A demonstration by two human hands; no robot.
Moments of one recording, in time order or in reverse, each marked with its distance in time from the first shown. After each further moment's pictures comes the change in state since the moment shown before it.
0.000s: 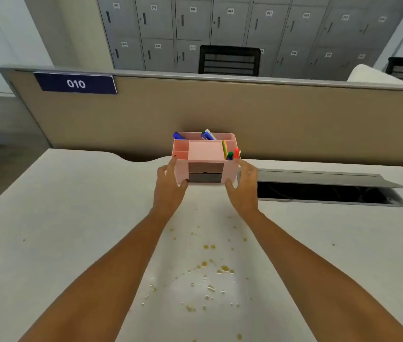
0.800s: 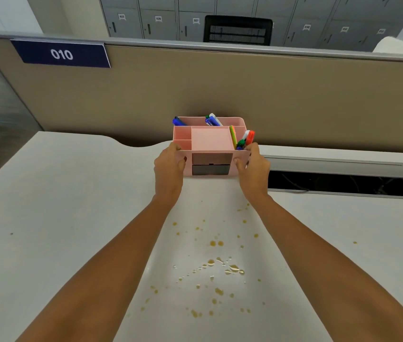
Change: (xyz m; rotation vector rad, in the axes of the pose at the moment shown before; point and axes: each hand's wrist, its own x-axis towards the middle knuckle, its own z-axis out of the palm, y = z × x) left_hand 0.024 -0.013 0.014 -0.105 0.190 0.038; right_hand 0.032 0.006 0.018 -0.178 0.021 0.072
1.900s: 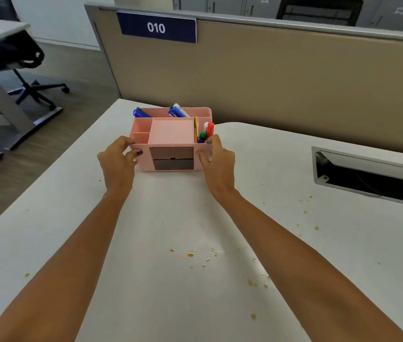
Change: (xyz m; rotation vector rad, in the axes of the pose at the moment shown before) left_hand -0.040 -0.105 -0.206 0.164 0.329 -0.325; right_hand -0.119 -0.136 0.120 0.188 -0.276 -0.288
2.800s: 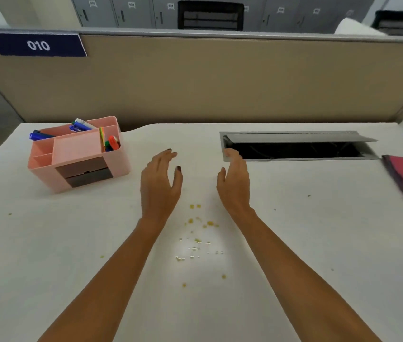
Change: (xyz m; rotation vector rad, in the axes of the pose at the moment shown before) left_hand -0.167 0.121 0.101 -0.052 -0.277 0.577; right_hand -0.083 0.095 -0.179 -0.197 0.361 0.097
